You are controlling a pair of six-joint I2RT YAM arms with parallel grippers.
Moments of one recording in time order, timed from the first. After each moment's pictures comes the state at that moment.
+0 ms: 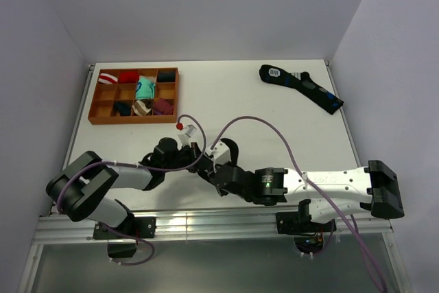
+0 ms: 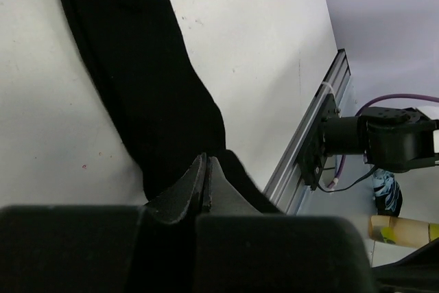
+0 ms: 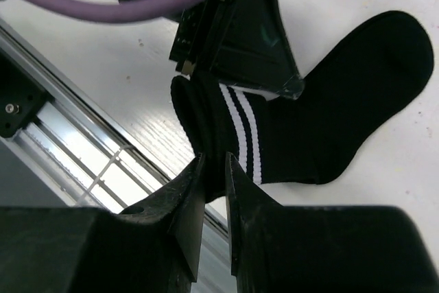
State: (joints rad) left arm -0.72 1.46 0.34 0.76 0.42 -0.81; right arm 1.39 1.19 0.81 -0.35 0.48 0.53
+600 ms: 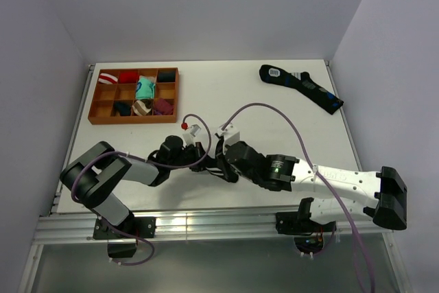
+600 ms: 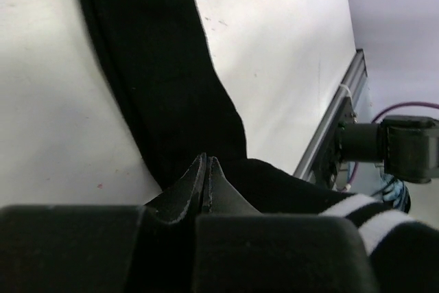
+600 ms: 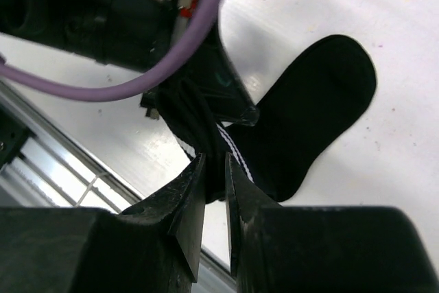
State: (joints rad) left arm -0.72 1.60 0.40 0.79 0.43 -0.81; right arm 1.19 1.12 0.82 -0.35 0.36 0.44
